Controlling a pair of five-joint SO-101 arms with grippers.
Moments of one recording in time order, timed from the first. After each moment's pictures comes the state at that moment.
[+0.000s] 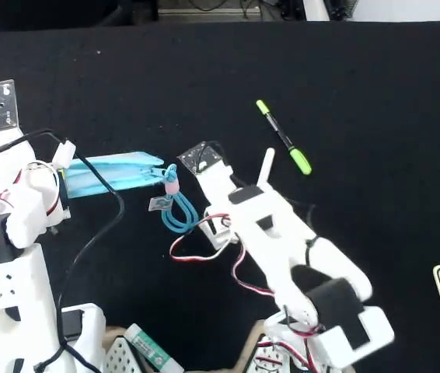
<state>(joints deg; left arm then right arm) -16.6 -51.4 20.6 85.8 0.6 -25.1 -5.8 49.4 46.6 8.4</state>
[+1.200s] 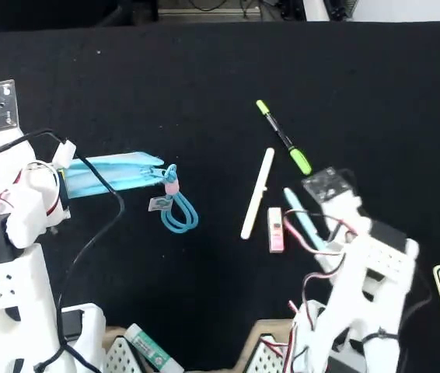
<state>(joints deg) -16.6 -51.4 20.6 85.8 0.4 30.6 -39.5 64.7 66.0 53.7</state>
